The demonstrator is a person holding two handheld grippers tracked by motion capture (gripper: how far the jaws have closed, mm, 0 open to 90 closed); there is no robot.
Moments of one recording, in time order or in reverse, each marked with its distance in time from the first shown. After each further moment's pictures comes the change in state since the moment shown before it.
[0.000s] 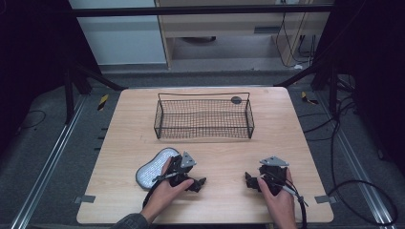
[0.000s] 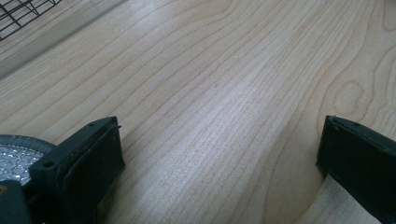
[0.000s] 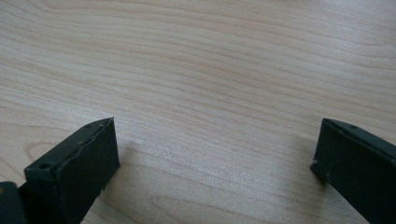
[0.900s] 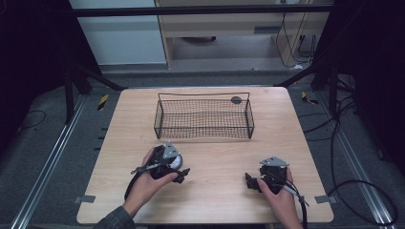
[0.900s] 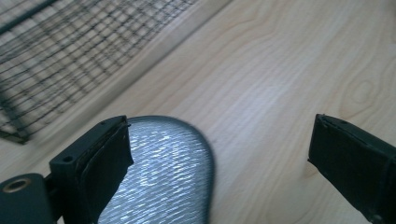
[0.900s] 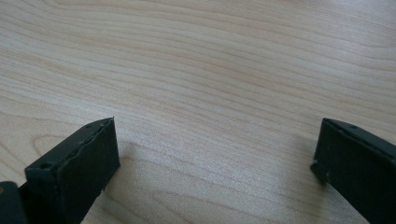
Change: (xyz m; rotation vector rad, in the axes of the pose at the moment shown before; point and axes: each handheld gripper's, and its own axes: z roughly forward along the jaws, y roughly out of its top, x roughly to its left) left arm 0.040 0.017 -0.070 0.029 0.104 0.017; right arm -0.001 -0.001 -0.001 -0.001 0.022 -0.017
